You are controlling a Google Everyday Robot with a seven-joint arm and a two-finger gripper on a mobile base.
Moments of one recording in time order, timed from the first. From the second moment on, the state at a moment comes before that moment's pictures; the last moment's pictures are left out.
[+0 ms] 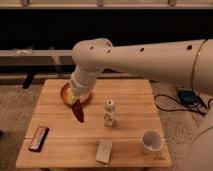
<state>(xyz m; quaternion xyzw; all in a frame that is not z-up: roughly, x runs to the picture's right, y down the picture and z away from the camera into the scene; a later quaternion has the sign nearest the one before) -0.126 0.043 0.614 -0.36 -0.03 0.45 0.82</state>
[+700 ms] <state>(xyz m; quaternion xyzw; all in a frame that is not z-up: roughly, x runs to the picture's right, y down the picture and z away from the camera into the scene) -0.038 0.041 0.608 -0.34 -0.04 0.49 0.80</state>
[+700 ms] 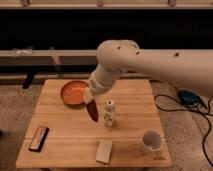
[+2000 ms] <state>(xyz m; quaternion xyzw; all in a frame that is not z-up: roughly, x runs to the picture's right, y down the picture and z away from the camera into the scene) 0.194 0.084 0.645 -0.27 0.03 0.68 0.68</state>
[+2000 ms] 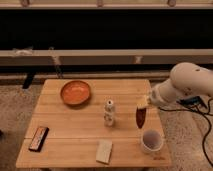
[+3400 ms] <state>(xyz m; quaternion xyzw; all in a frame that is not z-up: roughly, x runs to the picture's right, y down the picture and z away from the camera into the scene) 0.252 0.150 0.659 -0.24 0.09 0.74 0.62</state>
